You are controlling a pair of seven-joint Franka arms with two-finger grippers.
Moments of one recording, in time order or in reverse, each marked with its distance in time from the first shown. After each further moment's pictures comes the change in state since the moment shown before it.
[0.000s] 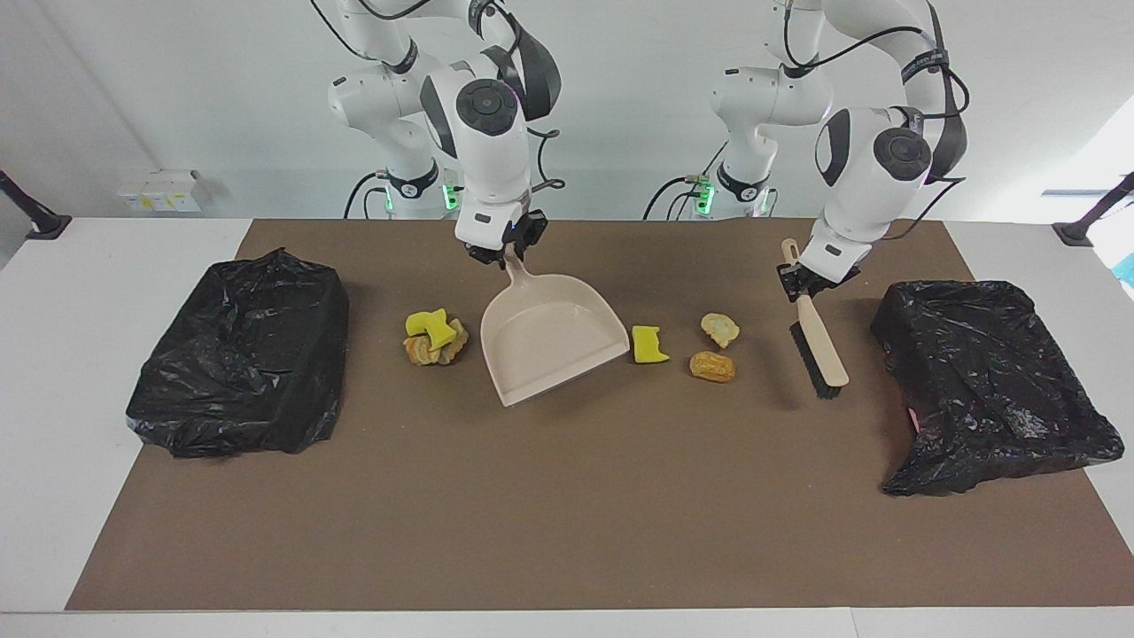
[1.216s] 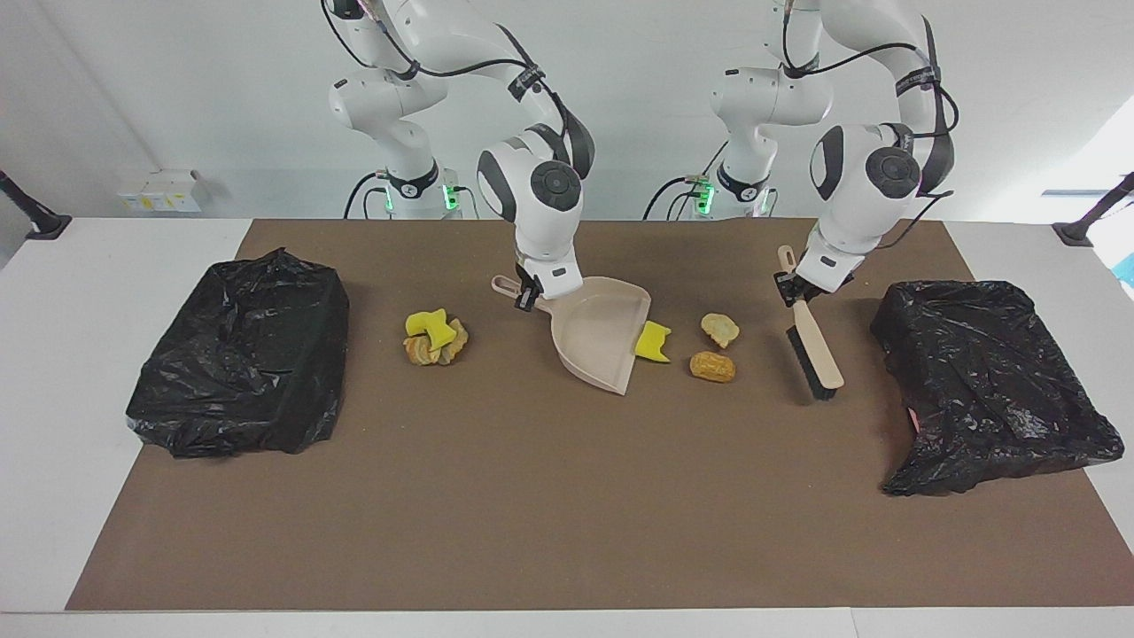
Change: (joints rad) left arm 0.009 0.013 -0.014 -0.092 0.000 0.085 -0.034; right arm 0.109 0.186 0.012 -0.016 -0.039 0.183 -0.175
